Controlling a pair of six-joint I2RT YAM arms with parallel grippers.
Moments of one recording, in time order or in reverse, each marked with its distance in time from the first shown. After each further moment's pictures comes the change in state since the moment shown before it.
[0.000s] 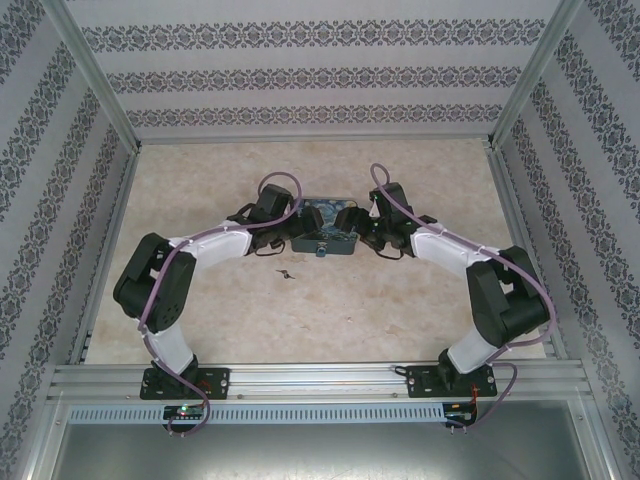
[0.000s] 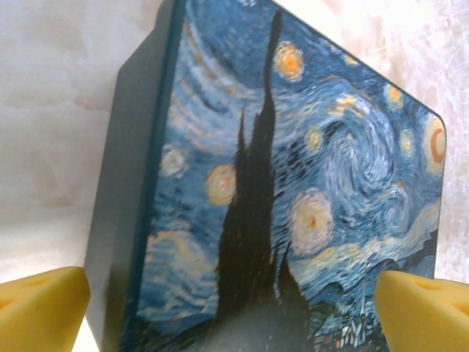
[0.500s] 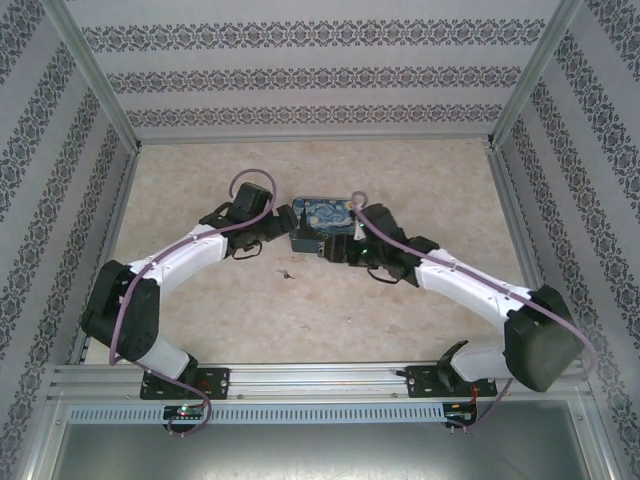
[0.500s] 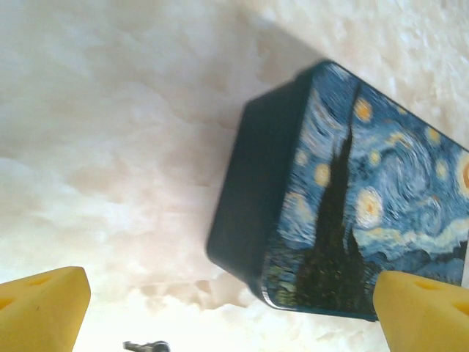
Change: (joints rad) left arm 0.078 -0.216 -0.023 -0.269 -0.138 0.016; right arm 0.285 -0.203 -0.040 -0.159 0.135 -0.162
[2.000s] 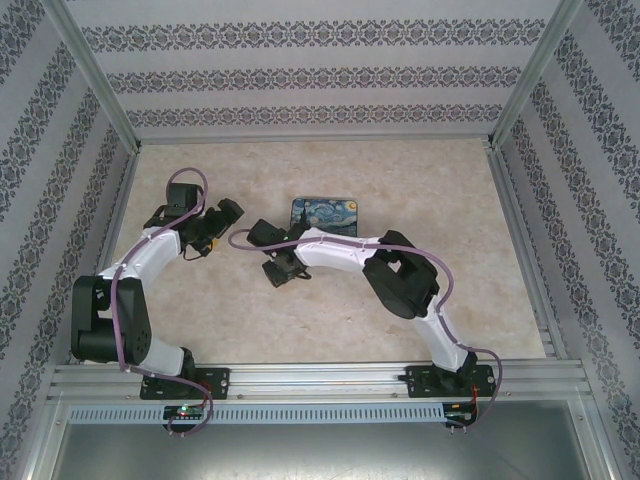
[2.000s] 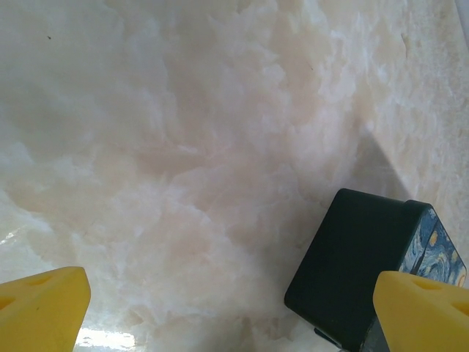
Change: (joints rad) left arm 0.422 -0.062 -0.114 0.002 0.306 0.015; right arm 0.278 0.832 0.782 -0.435 0.264 -0.320
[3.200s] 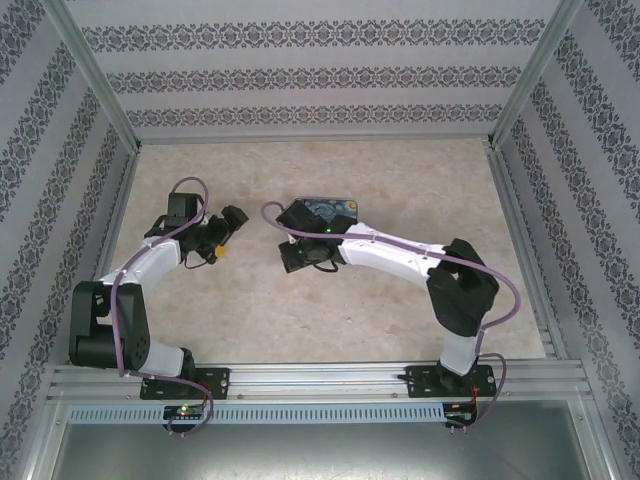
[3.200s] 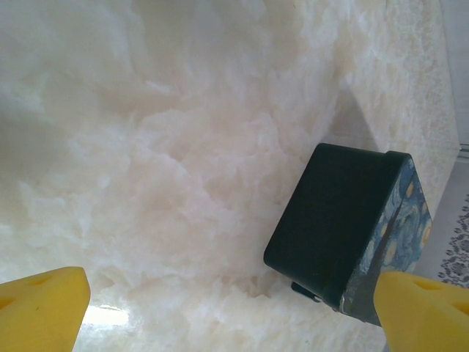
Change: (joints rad) left arm -0.001 -0.040 -0.106 0.095 0.146 -0.052; right arm -0.076 -0.411 -0.286 0.177 -0.111 0.148
